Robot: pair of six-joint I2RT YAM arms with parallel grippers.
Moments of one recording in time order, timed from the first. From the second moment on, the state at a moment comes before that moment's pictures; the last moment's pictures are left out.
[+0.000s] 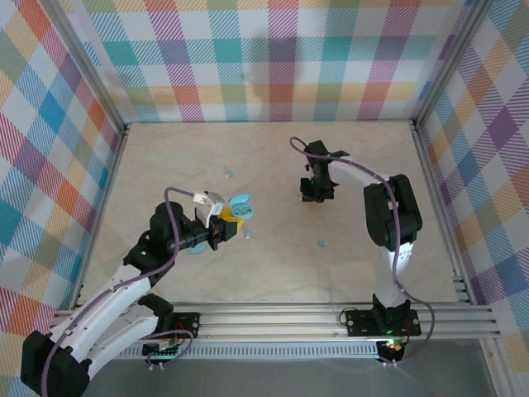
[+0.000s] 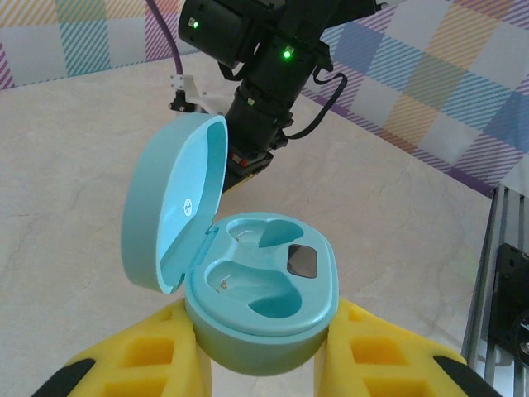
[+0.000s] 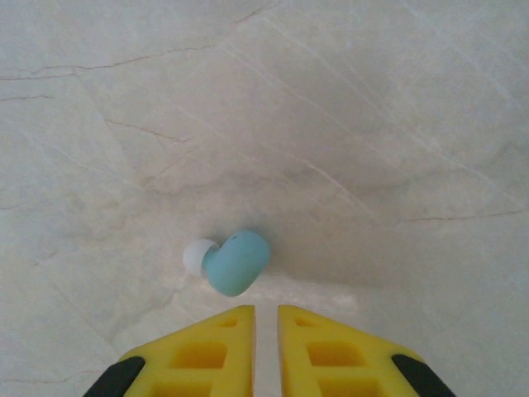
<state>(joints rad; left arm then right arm) -0.50 0.78 0.53 -0.03 0.48 -0.09 0.40 2.02 1.48 -0.79 -0.12 0.40</state>
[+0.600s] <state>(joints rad) -0.50 0.79 0.53 -0.03 0.48 -0.09 0.32 1.96 1.36 -0.59 -0.31 0.69</state>
